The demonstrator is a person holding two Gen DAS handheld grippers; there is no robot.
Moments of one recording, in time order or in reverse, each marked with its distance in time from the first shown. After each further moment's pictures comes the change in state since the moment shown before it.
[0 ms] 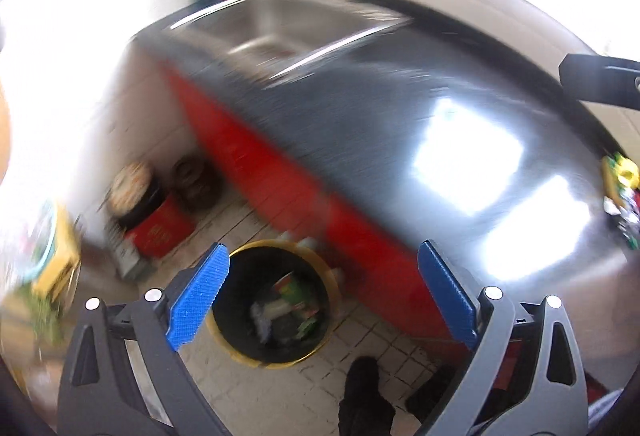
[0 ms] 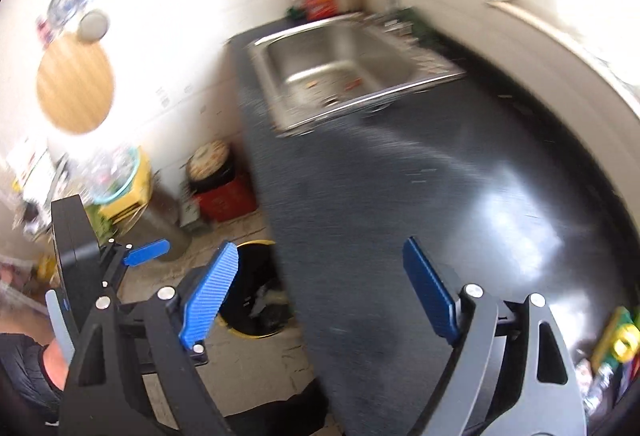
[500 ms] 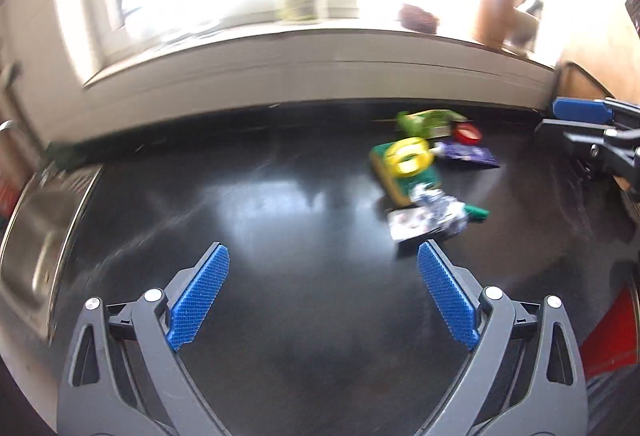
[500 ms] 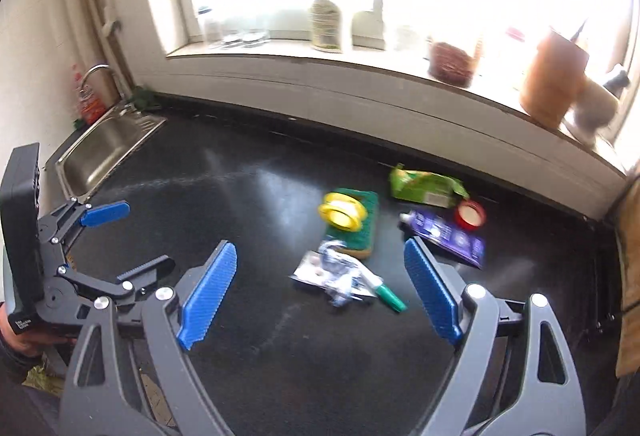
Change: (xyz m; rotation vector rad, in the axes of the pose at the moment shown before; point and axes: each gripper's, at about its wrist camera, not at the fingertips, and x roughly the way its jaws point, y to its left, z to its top) left arm -0.037 -0.314 0.053 0.649 -0.146 -0.487; right arm -0.218 -0.229 -0.178 0.508 -0.165 -0.545
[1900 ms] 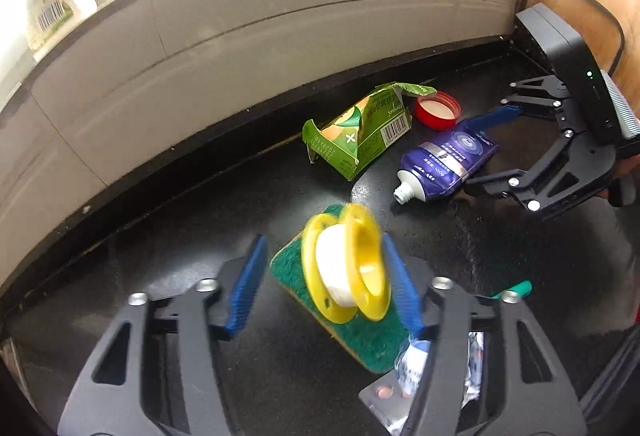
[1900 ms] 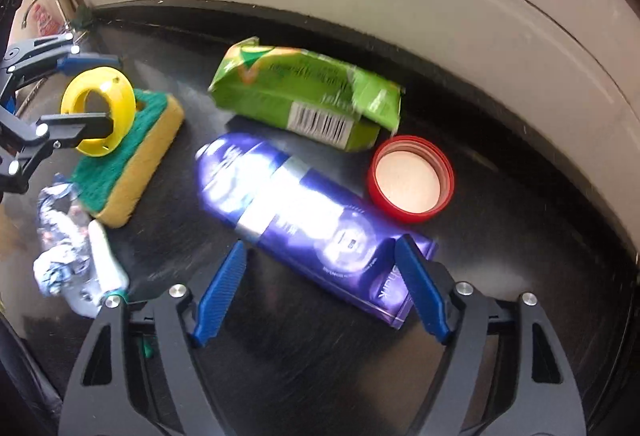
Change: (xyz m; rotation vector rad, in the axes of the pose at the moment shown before) left arm 0.225 -0.071 0.103 0.314 0.138 -0.242; right arm 0.225 -0.183 -0.016 -0.159 0.278 0.039
